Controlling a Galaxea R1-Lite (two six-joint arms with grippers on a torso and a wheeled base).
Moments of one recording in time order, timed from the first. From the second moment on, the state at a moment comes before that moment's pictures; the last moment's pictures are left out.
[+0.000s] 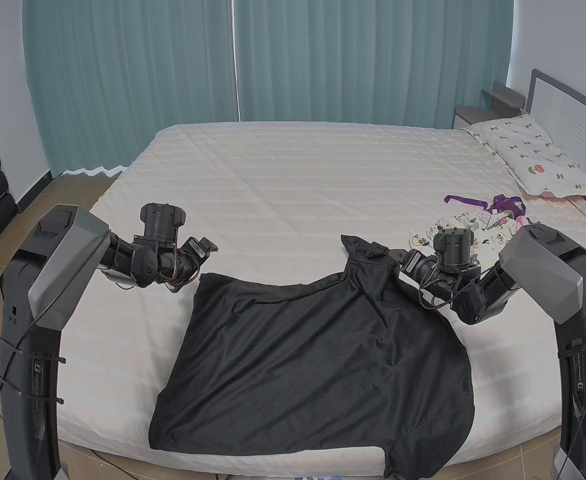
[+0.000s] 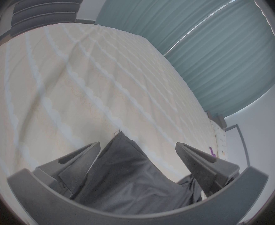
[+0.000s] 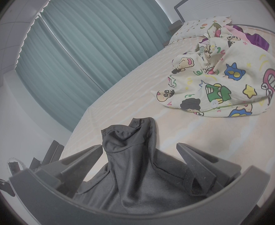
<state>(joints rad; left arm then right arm) -0.16 2.49 -1.62 -0.23 -0.03 -0.86 0.23 2.50 -1.30 -0.82 -0.06 0.69</state>
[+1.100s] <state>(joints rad) -0.12 2.63 -1.76 -0.19 0.16 -0.81 0.19 2.53 -1.32 -0.78 0.01 0.64</state>
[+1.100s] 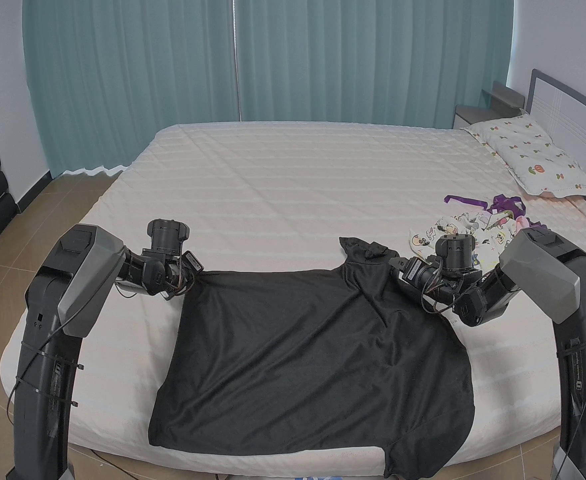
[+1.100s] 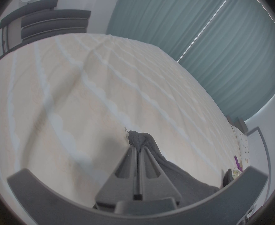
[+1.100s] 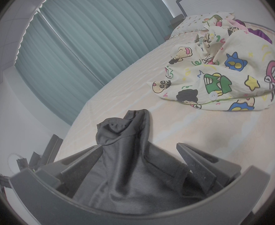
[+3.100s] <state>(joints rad) -0.04 2.52 -1.70 -0.09 0.21 -0.84 0.22 2.65 -1.62 -0.63 0.07 0.56</state>
